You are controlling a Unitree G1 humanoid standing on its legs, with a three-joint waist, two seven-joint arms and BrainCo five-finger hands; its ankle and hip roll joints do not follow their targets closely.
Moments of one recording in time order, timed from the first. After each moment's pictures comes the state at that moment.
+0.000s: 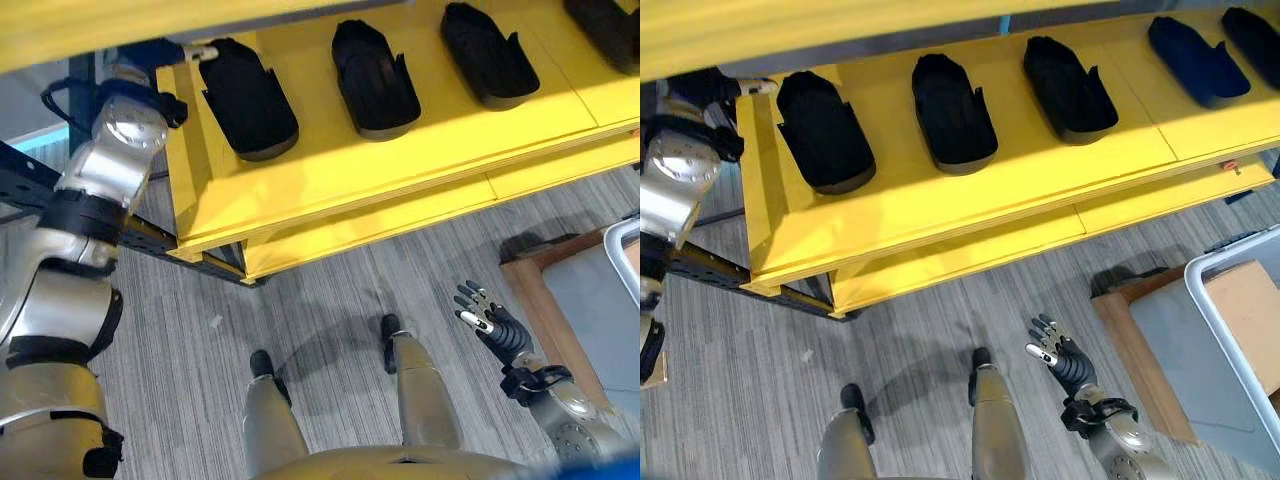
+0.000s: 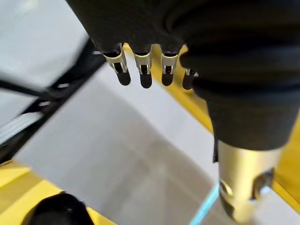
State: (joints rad) left arm -1.00 0.91 -0.44 0.54 -0.04 -0.04 0.40; right arm 0.32 -0.53 0.14 -0.02 0.80 0.03 0.15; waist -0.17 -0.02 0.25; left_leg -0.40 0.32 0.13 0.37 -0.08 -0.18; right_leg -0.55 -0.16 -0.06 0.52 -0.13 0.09
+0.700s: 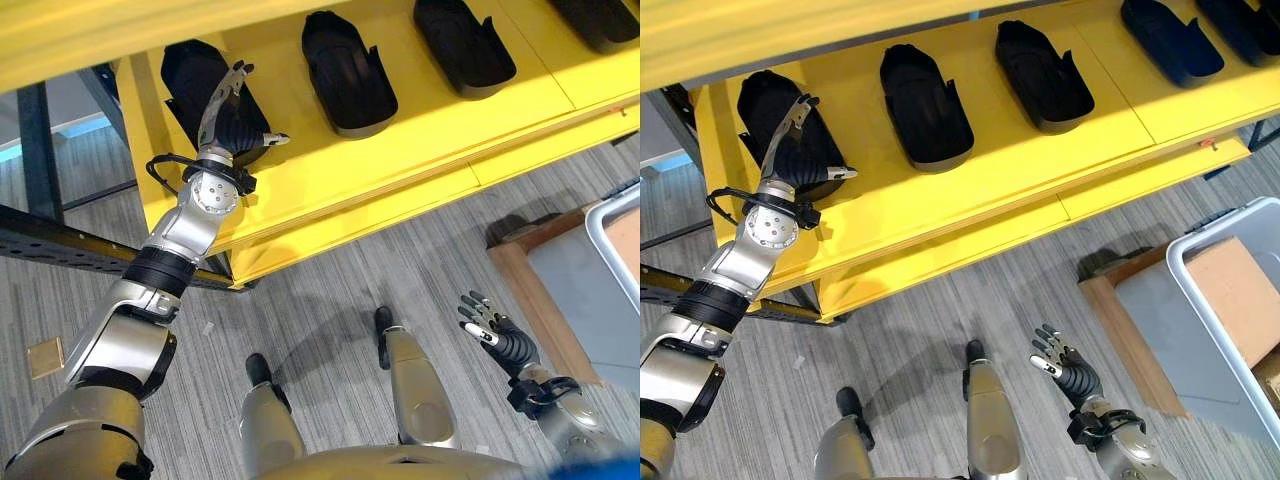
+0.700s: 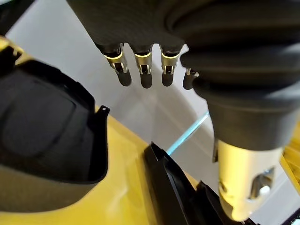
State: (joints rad) left arm -0.80 0.66 -0.38 0.46 0.09 -0.05 0.35; right arm 0.37 -0.54 0.12 -0.03 0.78 0.03 0.17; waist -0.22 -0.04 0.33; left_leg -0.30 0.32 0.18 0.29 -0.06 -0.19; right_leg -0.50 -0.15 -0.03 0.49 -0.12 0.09
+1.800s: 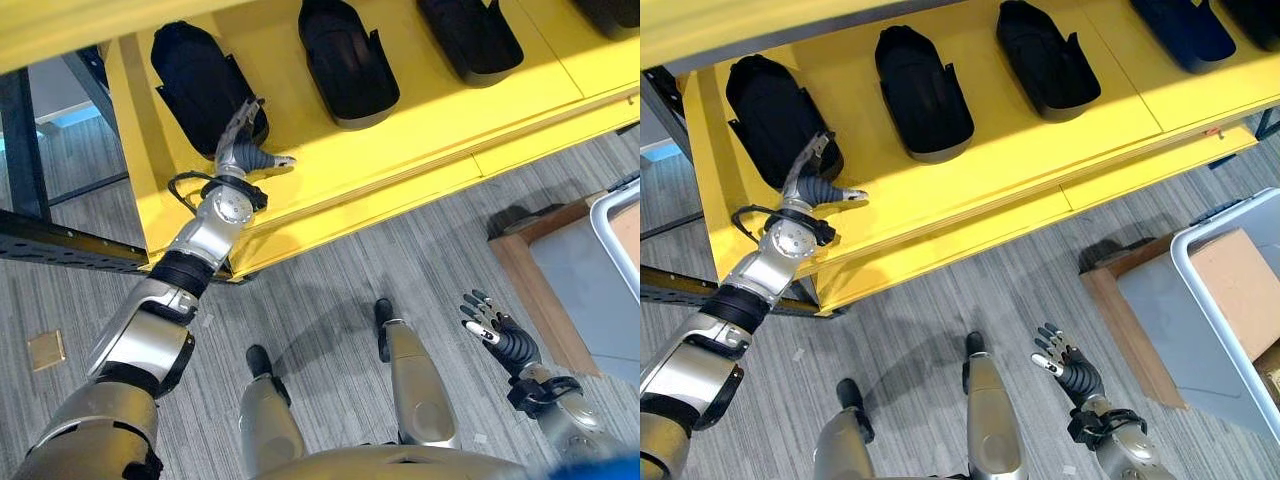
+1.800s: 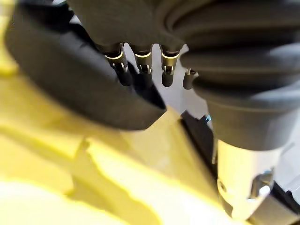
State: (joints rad) left arm -0.80 0.58 -0.43 0.61 0.11 -0.01 0.36; right arm 0.37 -0.54 0.13 -0.03 0.78 0.01 0.15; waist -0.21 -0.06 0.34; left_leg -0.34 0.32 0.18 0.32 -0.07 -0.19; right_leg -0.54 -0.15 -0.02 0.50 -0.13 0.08
